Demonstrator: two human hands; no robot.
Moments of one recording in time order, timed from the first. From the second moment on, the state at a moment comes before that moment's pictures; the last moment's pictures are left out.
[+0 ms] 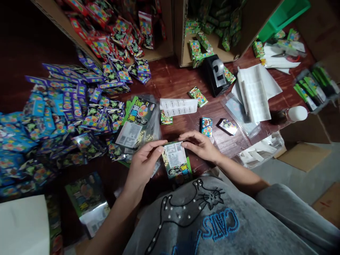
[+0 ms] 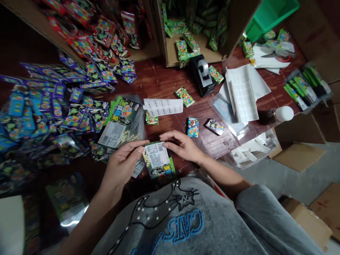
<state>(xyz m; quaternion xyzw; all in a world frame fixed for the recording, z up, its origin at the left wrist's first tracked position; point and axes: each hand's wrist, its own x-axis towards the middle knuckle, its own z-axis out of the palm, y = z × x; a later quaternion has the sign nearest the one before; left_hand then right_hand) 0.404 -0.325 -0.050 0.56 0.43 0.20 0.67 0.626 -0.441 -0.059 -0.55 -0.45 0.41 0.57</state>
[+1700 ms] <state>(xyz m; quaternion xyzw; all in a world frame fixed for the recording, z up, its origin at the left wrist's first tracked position) 0.477 -0.243 -0.033 0.86 0.34 0.21 0.30 0.726 -0.361 0.002 -0.48 -0.66 0.39 0.43</state>
